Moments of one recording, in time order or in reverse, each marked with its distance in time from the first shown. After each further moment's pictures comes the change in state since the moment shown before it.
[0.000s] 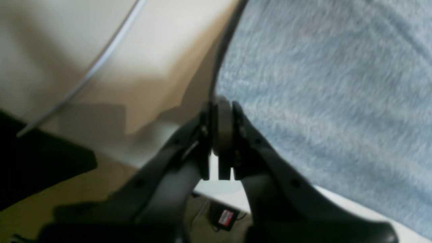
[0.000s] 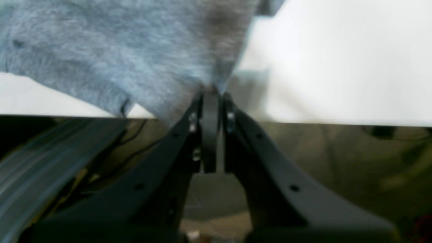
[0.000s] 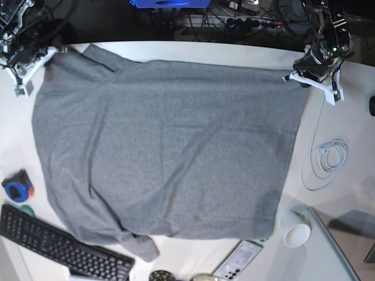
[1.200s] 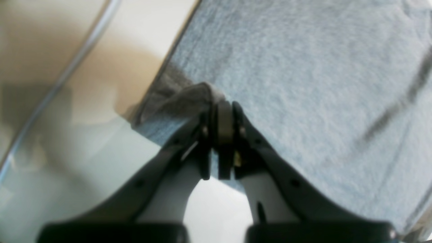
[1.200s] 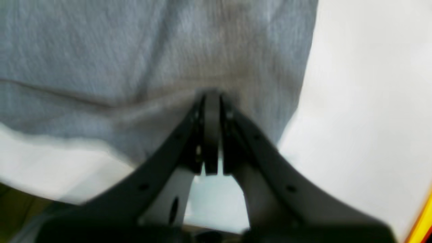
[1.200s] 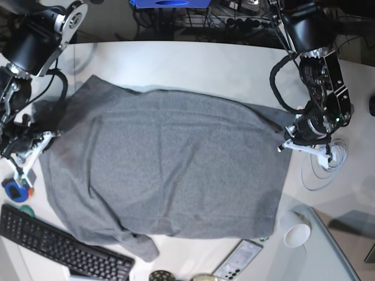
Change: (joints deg) left arm -27.5 2.4 -0.8 -12.1 0.5 0.3 14.1; right arm 27.3 6.9 -9.3 -12.8 0.1 0.0 -5.1
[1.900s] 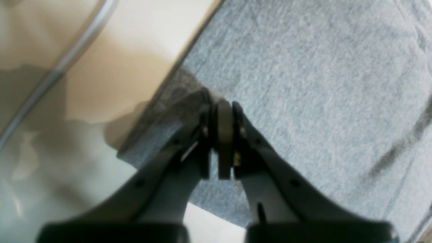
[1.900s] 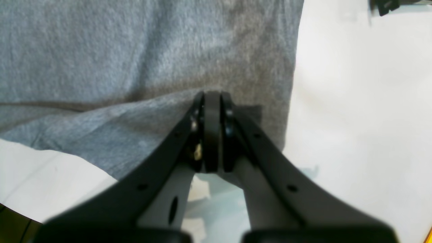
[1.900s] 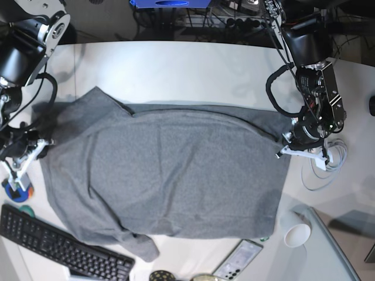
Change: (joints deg) left arm -3.5 -0.1 -0.2 -9.7 -0.5 0.0 -8.9; right arm 2.4 4.9 0.0 -11.7 -0.2 0.0 11.6
